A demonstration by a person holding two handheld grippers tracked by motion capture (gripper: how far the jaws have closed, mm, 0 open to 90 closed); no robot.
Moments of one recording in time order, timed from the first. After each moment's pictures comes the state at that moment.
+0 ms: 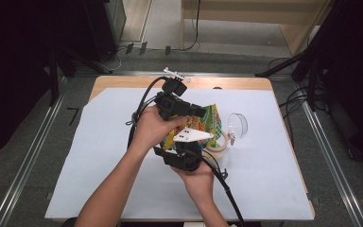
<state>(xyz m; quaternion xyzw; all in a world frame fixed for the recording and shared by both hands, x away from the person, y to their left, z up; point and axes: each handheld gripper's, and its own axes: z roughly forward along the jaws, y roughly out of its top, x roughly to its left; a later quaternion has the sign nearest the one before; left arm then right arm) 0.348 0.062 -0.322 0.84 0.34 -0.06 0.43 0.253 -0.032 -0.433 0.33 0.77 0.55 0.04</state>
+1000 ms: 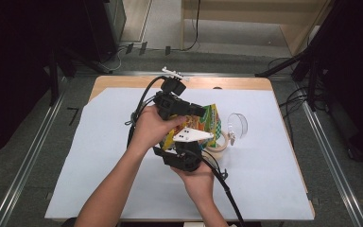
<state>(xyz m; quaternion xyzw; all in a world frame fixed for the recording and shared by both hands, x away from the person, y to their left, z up) 0.347 0.064 -0.320 0.84 0.33 -0.06 0.43 0.251 -0.032 -0.429 0.33 0.77 0.55 0.04</state>
